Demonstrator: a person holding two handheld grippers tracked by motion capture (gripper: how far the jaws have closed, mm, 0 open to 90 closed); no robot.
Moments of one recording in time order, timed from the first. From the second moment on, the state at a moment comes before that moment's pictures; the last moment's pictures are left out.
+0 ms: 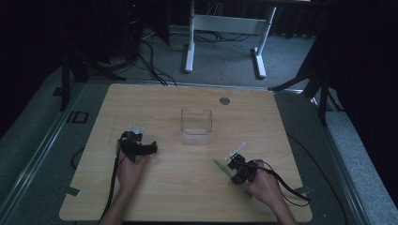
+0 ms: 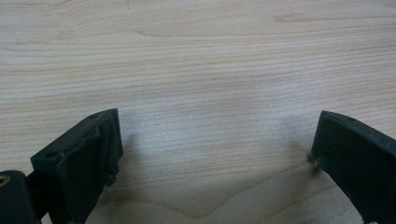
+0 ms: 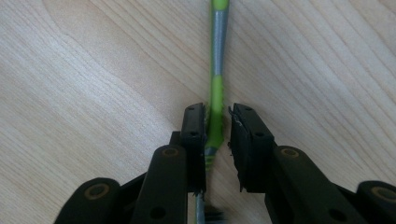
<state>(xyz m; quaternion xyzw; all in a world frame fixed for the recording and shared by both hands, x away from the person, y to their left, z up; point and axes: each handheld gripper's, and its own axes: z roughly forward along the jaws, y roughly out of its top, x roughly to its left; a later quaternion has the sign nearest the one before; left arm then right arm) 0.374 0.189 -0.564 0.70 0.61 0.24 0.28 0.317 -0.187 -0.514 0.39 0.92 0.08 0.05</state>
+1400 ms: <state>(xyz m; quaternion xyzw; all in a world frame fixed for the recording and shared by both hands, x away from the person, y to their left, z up) 0.374 0.189 -0.564 0.70 0.61 0.24 0.28 0.314 -0.183 -0.517 0.37 0.93 0.06 0.05</state>
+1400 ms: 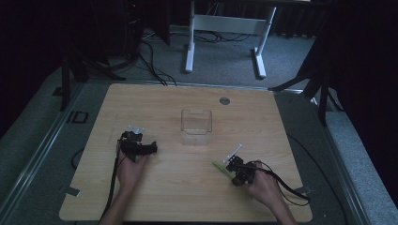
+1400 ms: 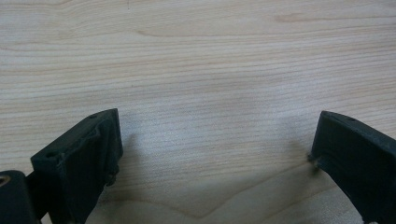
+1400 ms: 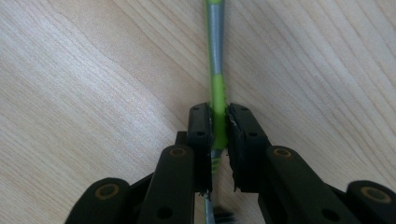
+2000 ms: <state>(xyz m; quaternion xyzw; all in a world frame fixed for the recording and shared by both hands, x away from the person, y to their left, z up) 0.374 0.189 -0.564 0.70 0.61 0.24 0.28 0.314 -0.189 -0.500 0.37 0.92 0.10 0.07</state>
